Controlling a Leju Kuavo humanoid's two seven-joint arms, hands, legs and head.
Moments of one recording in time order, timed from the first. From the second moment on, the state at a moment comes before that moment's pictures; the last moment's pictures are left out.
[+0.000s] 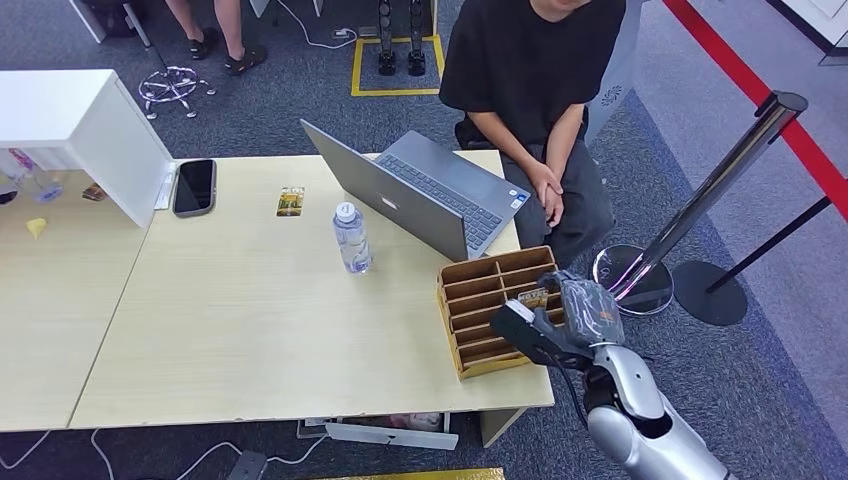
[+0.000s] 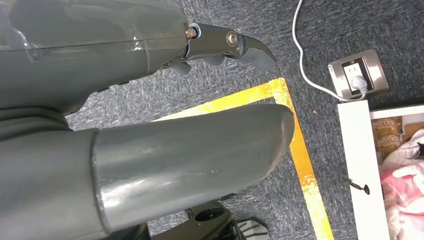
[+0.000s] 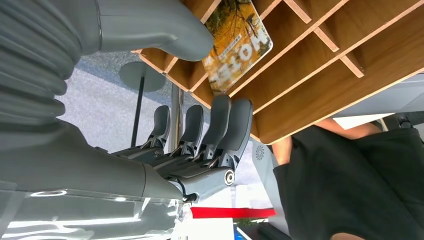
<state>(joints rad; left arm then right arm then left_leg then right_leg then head) -0.15 0.05 -0.98 -0.26 0.72 0.23 -0.23 -0.17 -0.40 0.58 -1.62 0.77 -0.21 0.44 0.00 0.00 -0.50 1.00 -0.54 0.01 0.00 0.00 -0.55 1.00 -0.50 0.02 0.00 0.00</state>
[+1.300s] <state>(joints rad) -0.15 0.05 -0.98 -0.26 0.70 0.23 -0.22 -0.19 -0.39 0.62 -1.57 0.79 -0.20 0.43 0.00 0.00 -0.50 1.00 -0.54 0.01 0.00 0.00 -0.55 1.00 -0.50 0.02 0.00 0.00</state>
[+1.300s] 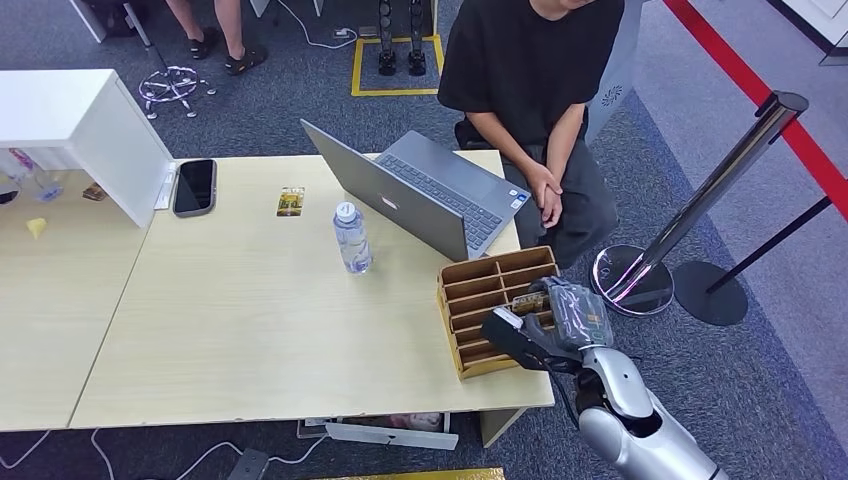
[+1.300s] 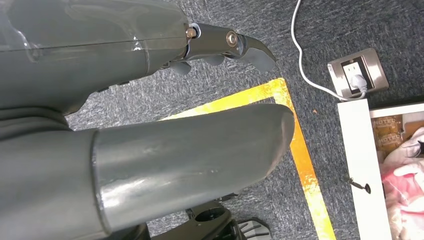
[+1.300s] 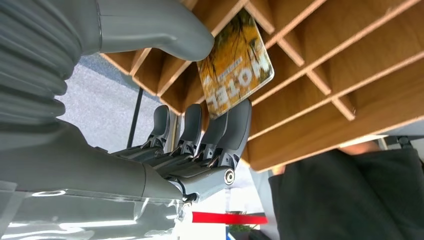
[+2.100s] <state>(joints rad) -0.16 0.05 -0.98 -0.26 0.70 0.23 -0.22 -0.21 -0.37 0.64 -1.53 0.78 -0.21 0.43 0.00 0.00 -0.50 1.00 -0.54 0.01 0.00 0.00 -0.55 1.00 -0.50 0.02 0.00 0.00</state>
